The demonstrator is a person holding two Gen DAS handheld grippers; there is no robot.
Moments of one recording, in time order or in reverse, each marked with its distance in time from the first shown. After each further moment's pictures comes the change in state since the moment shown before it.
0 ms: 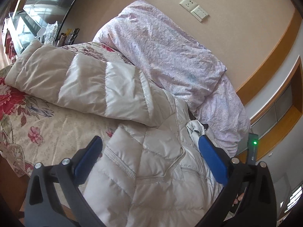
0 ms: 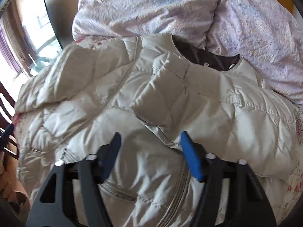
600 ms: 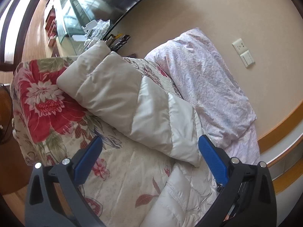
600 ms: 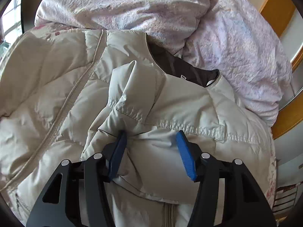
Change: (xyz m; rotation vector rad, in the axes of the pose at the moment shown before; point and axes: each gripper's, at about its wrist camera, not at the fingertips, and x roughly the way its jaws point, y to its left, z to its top) left arm -0.025 0.108 0.038 -0.325 -0.139 0.142; right arm 0.075 0.004 0.041 -0.006 0.079 -0.347
